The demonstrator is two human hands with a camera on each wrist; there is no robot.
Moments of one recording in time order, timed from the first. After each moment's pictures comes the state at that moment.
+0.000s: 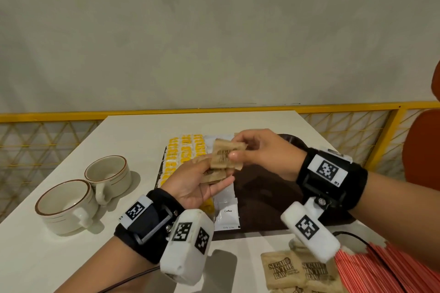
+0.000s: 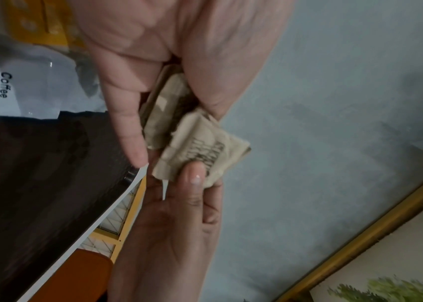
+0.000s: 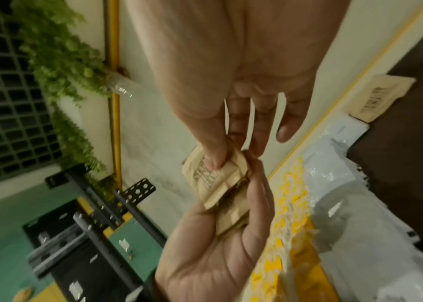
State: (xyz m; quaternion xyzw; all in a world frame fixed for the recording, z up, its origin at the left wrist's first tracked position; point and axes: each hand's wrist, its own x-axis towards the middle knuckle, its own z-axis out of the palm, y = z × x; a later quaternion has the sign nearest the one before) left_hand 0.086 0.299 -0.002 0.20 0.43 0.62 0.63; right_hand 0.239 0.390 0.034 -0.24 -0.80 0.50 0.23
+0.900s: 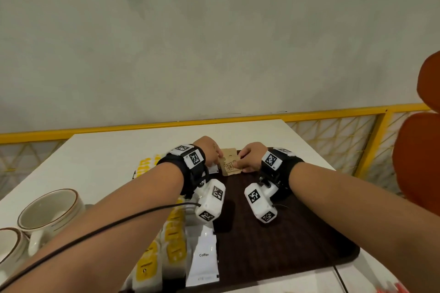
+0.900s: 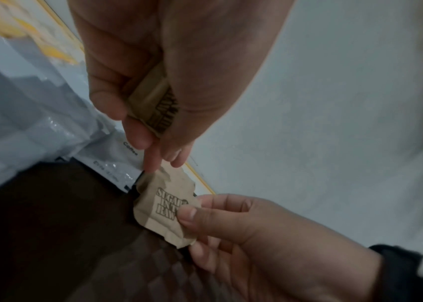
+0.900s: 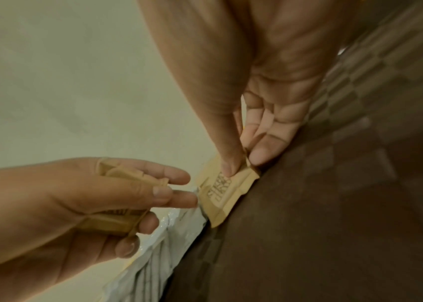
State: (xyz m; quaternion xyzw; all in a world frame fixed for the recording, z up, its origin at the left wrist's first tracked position) left_hand 0.074 0.491 -0.004 0.57 0.77 0.17 0.23; right_hand 0.217 0.554 -0.035 -0.52 -0.68 0.47 0.20
